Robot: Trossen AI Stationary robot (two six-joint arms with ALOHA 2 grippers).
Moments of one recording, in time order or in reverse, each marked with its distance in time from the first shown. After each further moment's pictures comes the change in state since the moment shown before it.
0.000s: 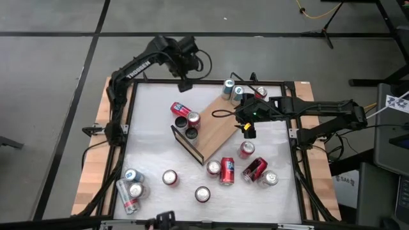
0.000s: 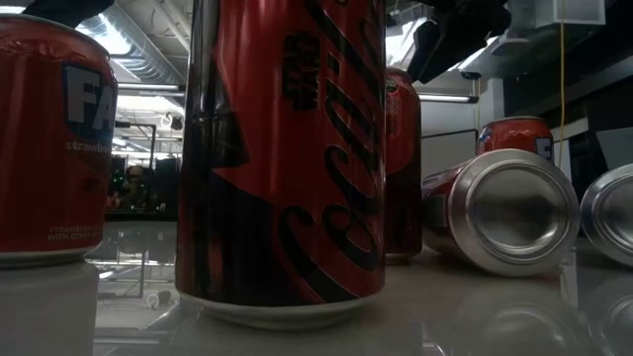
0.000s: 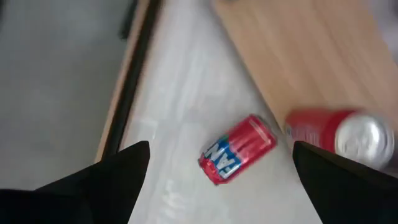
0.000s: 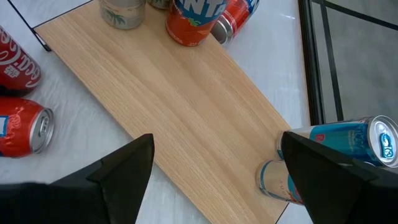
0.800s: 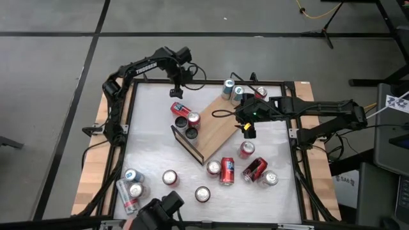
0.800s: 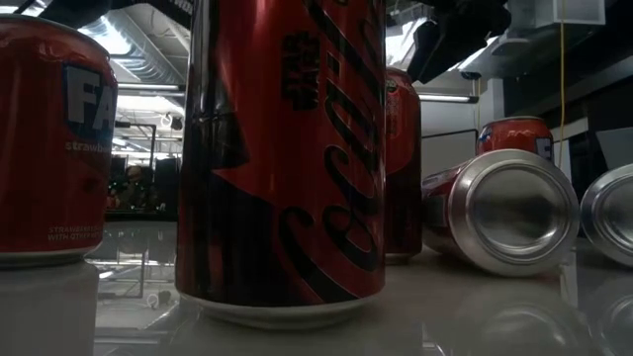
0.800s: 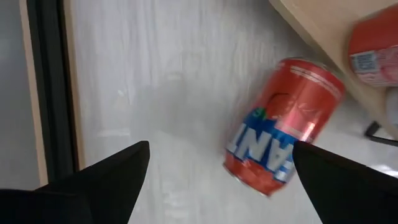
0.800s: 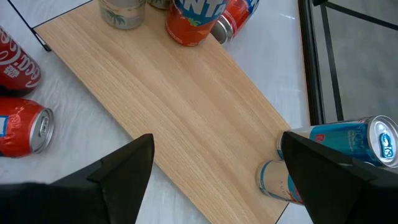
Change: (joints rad) left arm 0.195 0.001 -0.575 0.361 0.215 0.488; right arm 0.000 0.000 0.000 0.000 0.000 0.000
